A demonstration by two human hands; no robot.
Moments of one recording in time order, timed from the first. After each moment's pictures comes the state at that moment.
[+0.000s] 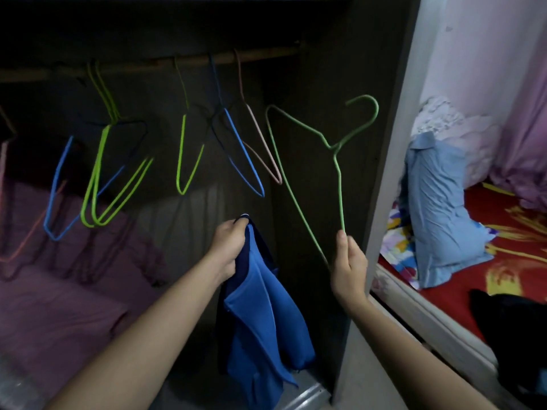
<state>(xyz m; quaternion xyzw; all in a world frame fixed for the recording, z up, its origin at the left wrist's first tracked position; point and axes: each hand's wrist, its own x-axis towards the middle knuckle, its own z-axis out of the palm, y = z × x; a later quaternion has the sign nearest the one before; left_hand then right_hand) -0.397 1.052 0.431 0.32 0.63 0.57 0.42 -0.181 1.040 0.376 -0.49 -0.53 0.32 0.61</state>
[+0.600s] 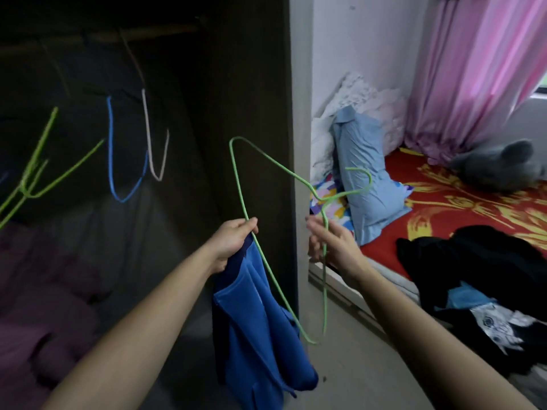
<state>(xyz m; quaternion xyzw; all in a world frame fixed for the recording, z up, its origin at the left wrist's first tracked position) -0.290 1.049 0.405 0.53 0.58 0.32 0.53 -0.054 1.003 0.373 -0.41 -0.45 0.58 0.54</state>
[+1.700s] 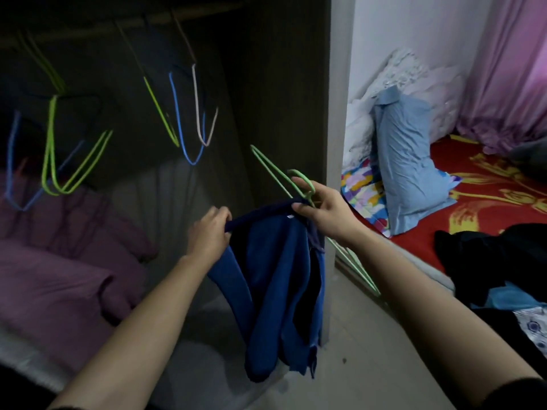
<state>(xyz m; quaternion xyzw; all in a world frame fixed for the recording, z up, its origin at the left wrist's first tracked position) -0.379 0.991 0.377 0.71 0.68 0.19 -0.05 -0.107 1.015 0.399 -0.39 -0.67 0.43 0.45</state>
